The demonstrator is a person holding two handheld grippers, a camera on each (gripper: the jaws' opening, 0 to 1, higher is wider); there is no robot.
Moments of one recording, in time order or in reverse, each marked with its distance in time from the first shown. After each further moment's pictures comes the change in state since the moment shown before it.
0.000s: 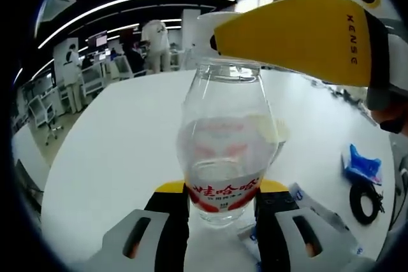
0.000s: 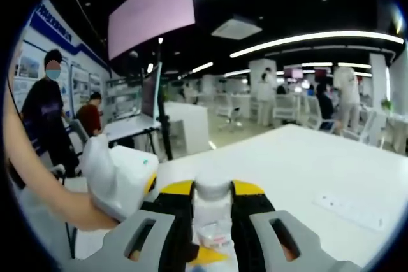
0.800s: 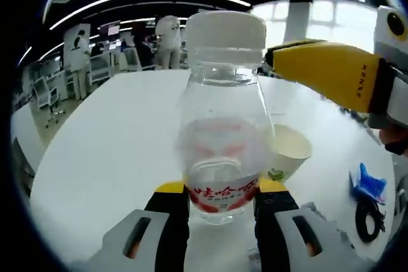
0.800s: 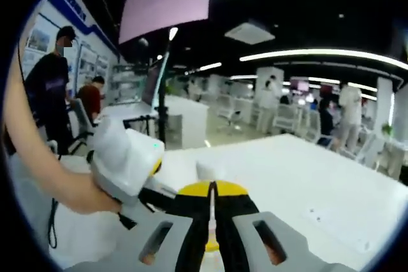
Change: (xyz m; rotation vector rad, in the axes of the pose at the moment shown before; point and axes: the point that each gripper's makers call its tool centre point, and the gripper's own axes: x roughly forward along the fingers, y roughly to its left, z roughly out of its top) left arm 0.024 0.020 0.006 -0.032 -0.020 0.029; right arm 0.008 -0.018 -0.017 -0.084 0.014 -0.006
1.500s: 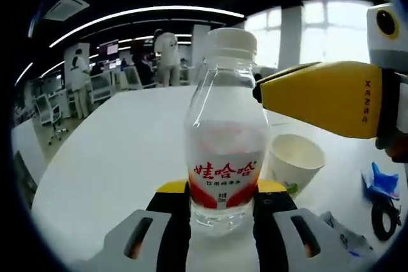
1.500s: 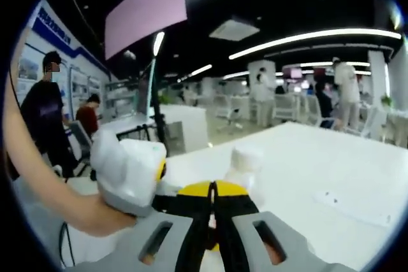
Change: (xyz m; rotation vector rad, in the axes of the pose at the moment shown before) left arm 0.013 0.002 0.014 -0.006 -0.122 0.023; right arm 0.009 -0.002 -0.005 0.104 -0.039 0.009
